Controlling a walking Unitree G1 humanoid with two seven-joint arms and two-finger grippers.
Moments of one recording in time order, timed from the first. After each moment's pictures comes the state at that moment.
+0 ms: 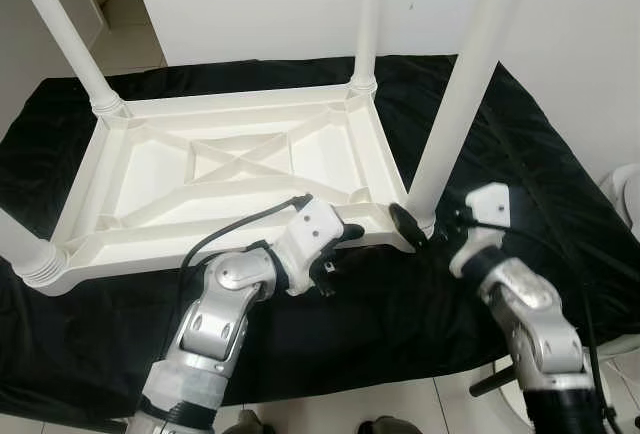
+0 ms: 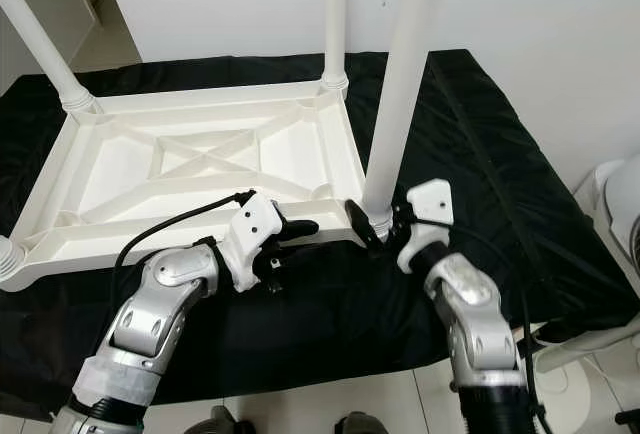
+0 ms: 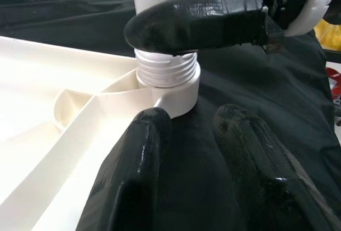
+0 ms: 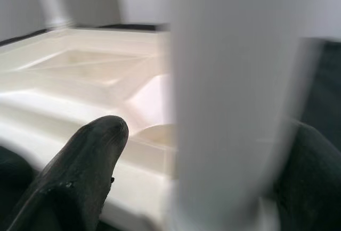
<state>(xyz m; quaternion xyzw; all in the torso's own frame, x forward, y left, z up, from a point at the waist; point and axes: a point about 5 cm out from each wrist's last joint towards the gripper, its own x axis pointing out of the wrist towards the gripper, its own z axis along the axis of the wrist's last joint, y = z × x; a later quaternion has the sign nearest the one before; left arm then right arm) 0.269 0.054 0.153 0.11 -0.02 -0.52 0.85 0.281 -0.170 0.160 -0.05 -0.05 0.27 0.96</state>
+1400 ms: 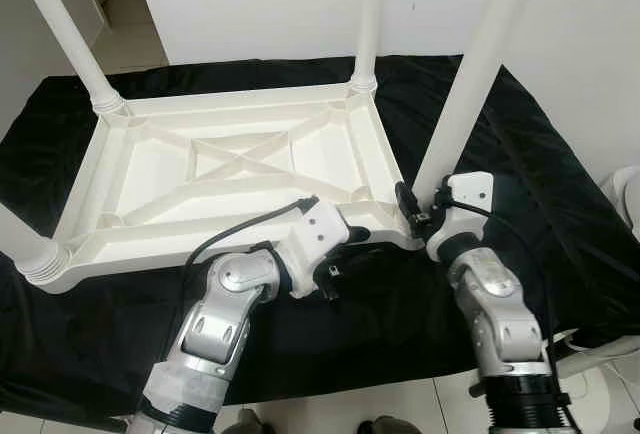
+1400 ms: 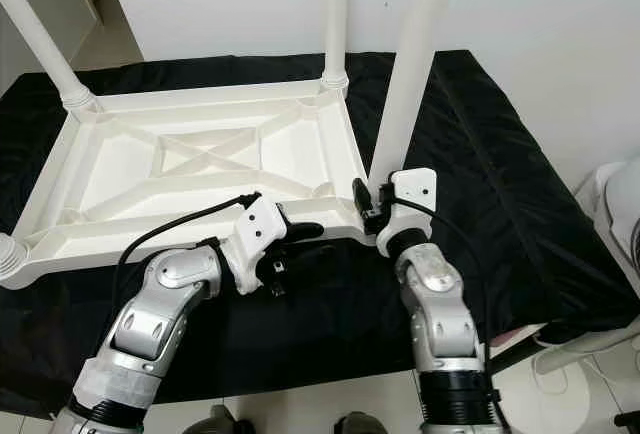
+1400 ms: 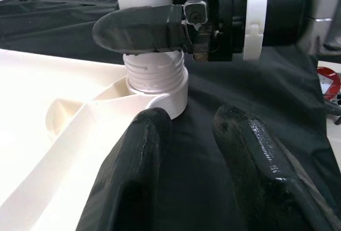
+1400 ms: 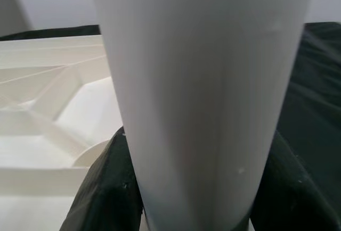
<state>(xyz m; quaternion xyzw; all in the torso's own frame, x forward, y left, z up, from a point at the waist) 0.266 0.049 0.156 0.11 -0.02 -0.53 0.84 0.287 -0.146 0.157 0.00 -0.05 0.03 1.00</state>
